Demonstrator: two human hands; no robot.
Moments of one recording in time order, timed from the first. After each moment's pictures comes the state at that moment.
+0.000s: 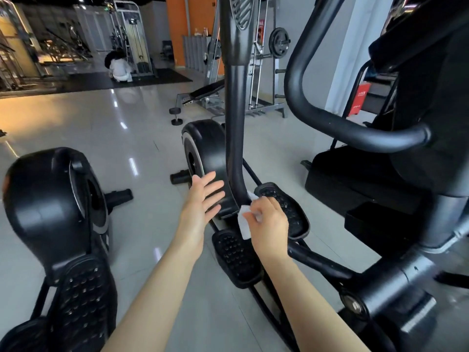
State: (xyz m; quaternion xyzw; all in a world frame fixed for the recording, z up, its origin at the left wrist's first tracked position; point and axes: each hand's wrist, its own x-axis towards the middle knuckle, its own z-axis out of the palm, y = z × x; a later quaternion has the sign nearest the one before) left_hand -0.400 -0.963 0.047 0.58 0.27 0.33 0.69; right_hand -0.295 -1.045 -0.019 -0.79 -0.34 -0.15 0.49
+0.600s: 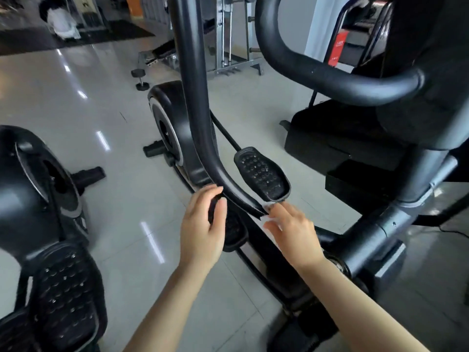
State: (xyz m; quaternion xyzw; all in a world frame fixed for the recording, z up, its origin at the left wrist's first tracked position) left_hand -0.385 -0.996 -0.037 0.81 0.21 0.38 0.39; right_hand -0.269 -1.138 -0.064 -0.86 -0.41 -0.10 0.29
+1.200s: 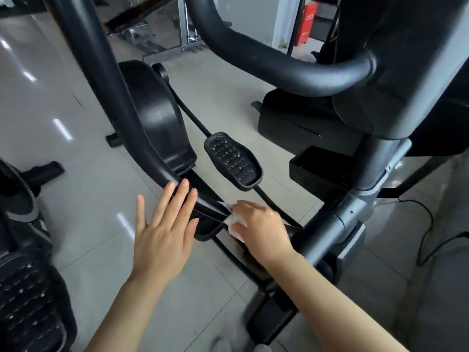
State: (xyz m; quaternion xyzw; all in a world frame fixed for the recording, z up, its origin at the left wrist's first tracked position) left_hand -0.368 -0.986 -0.069 0.95 0.13 0.29 -0.07; right_hand -0.258 -1.145 -0.036 -0.90 -0.36 0.03 0.24
